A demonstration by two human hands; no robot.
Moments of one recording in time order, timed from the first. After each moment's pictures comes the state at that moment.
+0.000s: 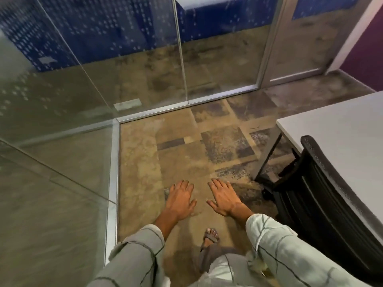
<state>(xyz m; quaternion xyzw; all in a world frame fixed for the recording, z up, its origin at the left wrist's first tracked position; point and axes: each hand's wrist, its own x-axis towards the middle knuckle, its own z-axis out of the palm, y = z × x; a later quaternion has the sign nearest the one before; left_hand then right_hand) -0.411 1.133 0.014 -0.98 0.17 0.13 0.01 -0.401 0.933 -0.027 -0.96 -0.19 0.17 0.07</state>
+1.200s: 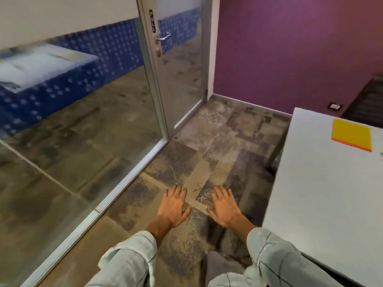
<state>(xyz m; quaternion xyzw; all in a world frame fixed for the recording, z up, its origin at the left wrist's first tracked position) 0.315 0.858 0.033 -0.85 0.52 0.11 0.02 0.160 0.700 0.010 -0.96 0.23 0.10 0.10</state>
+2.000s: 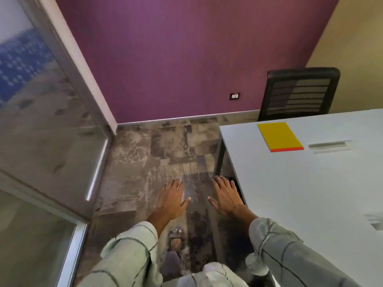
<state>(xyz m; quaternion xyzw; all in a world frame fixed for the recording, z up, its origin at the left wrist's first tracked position) 0.477 0.316 0.023 -0.66 0.75 0.10 0.02 0.245 0.280 0.007 -0.83 0.55 0.05 0.12</state>
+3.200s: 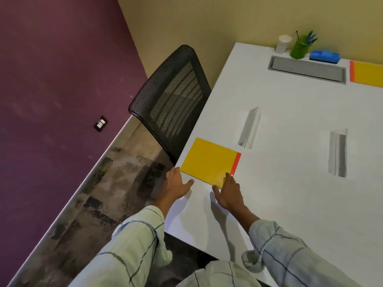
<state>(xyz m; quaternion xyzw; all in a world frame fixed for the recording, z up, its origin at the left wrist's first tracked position) 0.162 -0.232 0.001 -0.37 0.87 0.31 0.14 0.065 -0.044 -0.045 -0.20 0.91 -0.24 0.29</state>
